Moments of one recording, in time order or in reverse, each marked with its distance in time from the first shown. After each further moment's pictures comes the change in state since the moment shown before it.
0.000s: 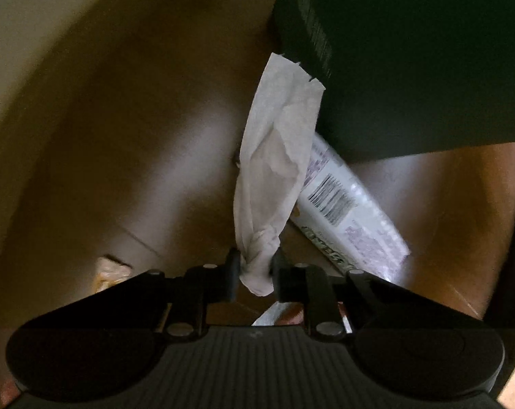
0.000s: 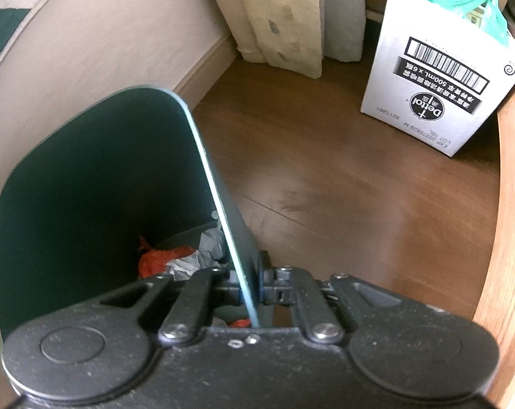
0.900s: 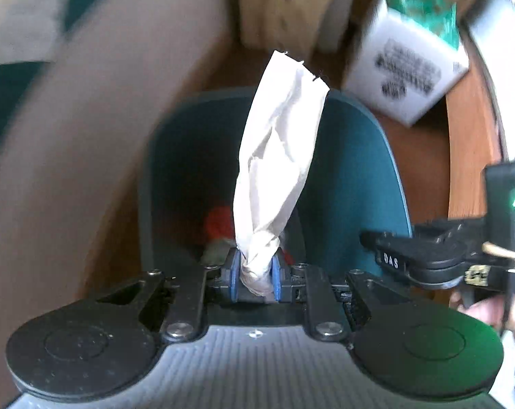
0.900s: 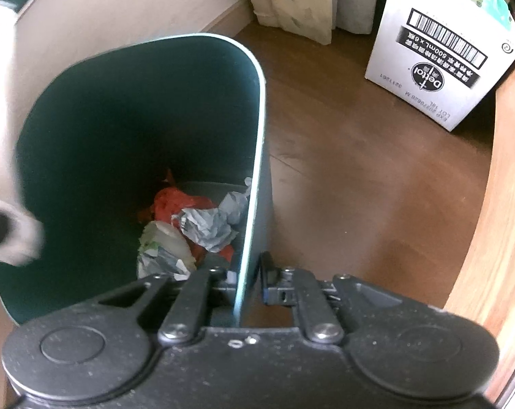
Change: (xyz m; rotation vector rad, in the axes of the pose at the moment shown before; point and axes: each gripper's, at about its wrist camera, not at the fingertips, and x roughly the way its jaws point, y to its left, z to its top) left arm -0.207 -0.215 0.066 0.254 -0.175 0.105; right arm -0.020 -0.009 -0.050 -0.061 0.091 0.015
